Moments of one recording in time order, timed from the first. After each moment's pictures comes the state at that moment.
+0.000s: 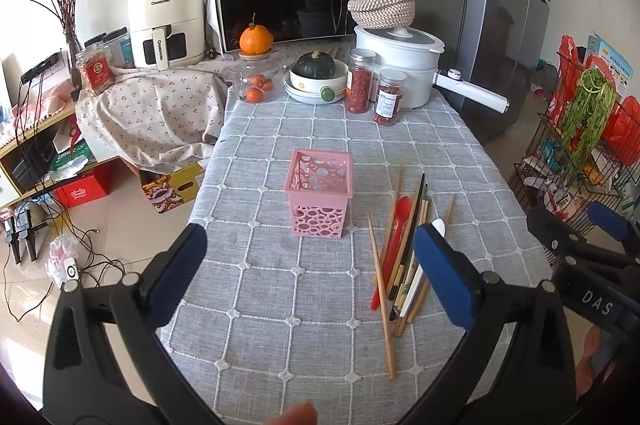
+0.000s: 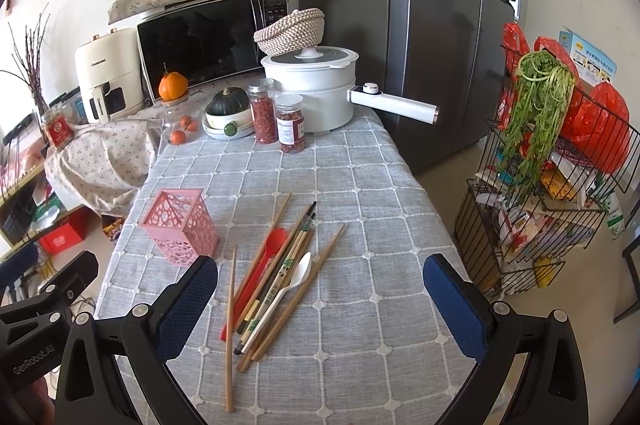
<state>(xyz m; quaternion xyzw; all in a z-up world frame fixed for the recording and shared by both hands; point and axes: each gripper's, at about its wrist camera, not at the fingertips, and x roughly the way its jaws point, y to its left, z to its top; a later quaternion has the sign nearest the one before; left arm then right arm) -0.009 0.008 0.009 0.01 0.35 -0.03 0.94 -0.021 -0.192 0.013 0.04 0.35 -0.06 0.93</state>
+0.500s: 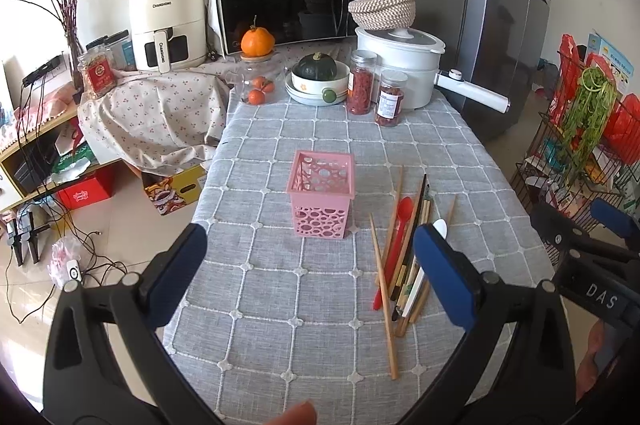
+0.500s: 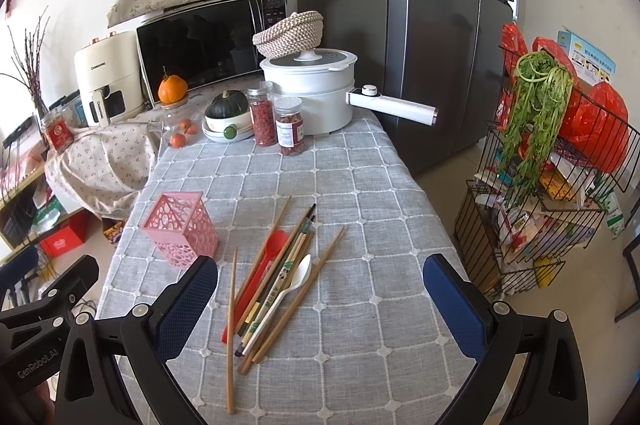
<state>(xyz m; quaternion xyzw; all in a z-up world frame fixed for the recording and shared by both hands) -0.009 0.012 0.012 0.01 0.35 -0.02 0.94 -0.021 -0.193 0.017 0.04 0.34 -0.06 0.94</state>
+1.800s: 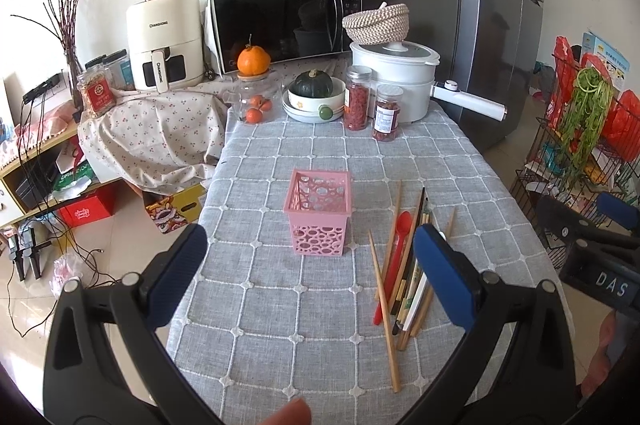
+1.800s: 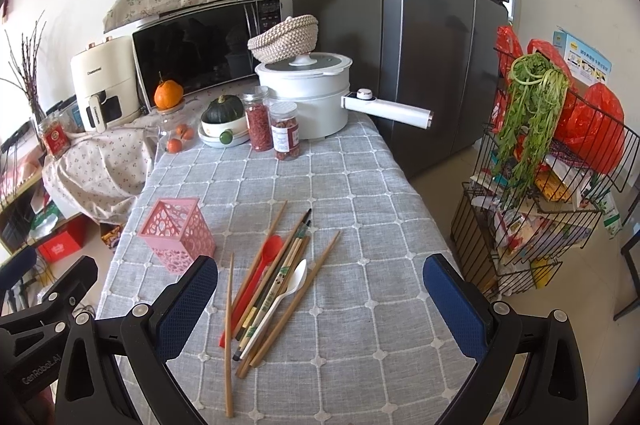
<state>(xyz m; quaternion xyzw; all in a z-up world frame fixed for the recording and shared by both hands) -0.007 0.004 0.020 0.03 0.32 -0.03 0.95 -0.019 -0.201 0.024 0.05 0.34 -0.07 0.94</state>
